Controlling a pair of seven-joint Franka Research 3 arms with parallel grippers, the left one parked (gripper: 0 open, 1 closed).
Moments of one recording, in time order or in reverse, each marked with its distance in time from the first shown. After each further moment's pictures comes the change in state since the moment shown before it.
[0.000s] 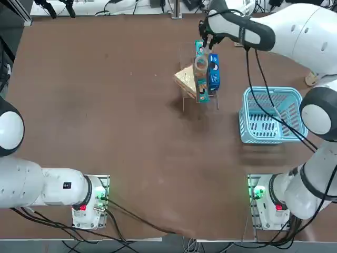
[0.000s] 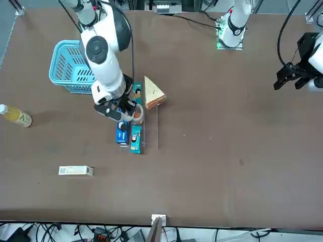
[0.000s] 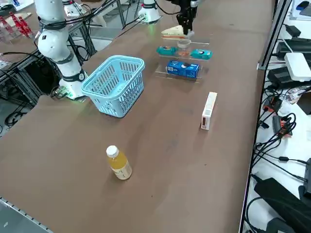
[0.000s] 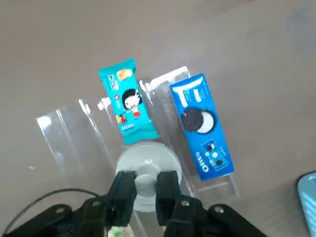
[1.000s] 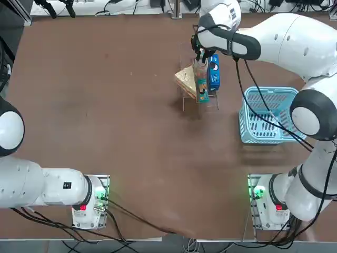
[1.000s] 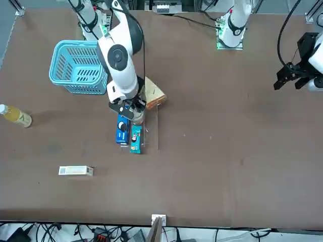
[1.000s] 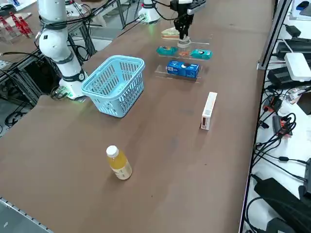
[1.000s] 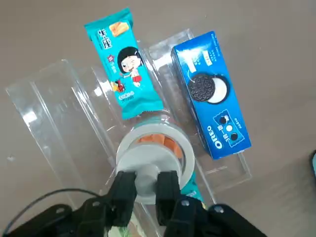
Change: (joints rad) arm 0.061 0.063 0.000 -0.003 0.000 -0.007 0.079
